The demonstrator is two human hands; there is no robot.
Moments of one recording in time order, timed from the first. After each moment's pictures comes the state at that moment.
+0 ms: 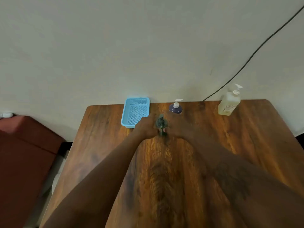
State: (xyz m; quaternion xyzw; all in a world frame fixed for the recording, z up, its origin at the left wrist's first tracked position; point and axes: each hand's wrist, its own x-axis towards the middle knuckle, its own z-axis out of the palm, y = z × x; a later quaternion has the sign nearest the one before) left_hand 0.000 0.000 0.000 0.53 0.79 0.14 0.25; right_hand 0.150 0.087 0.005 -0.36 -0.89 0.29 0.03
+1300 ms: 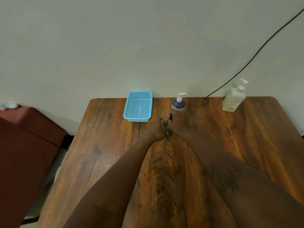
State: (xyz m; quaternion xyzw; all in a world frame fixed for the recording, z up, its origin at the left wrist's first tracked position) left_hand 0.029 -0.010 -0.047 0.49 0.79 0.18 0.32; right_hand 0.145 0.078 -0.043 -0.39 -0.86 0.25 0.19
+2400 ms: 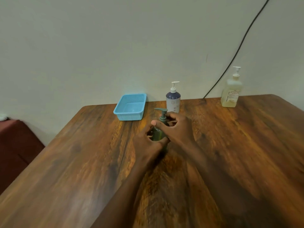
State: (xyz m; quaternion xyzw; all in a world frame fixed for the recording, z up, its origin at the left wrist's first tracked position) left_hand 0.111 -0.101 -0.172 0.42 0.72 0.55 0.07; right_hand 0.202 -0.002 -0.148 -0.31 -0.74 0.38 0.46
